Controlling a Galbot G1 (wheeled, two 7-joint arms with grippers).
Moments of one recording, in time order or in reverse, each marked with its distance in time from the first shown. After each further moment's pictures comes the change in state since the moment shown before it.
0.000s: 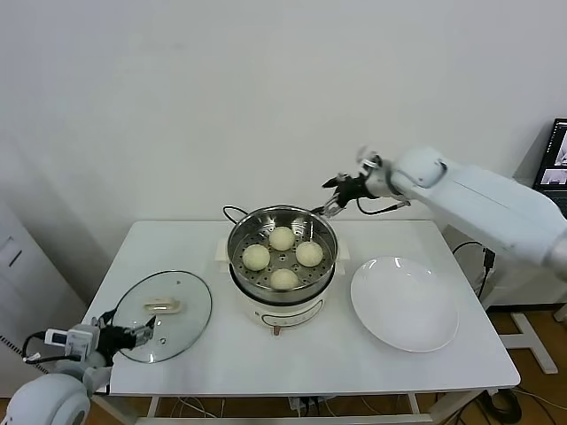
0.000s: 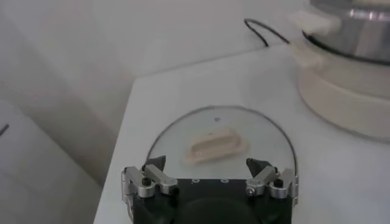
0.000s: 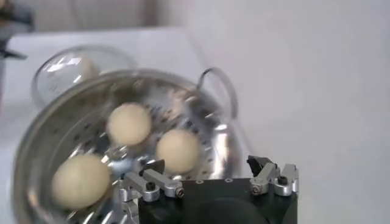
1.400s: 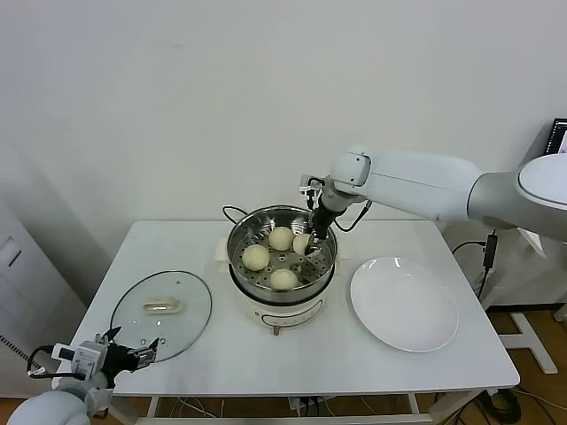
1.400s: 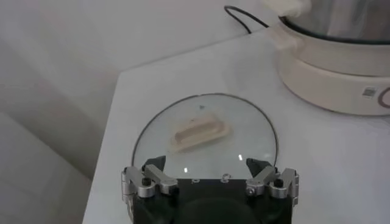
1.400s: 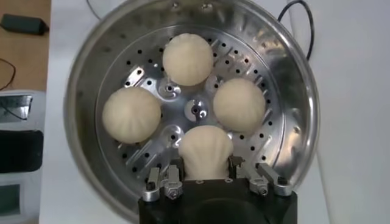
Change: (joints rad) left arm 0.108 0.025 0.009 -0.036 0.087 0.047 0.053; right arm 0.372 0.432 -0.729 -0.210 0.002 -0.123 -0.404
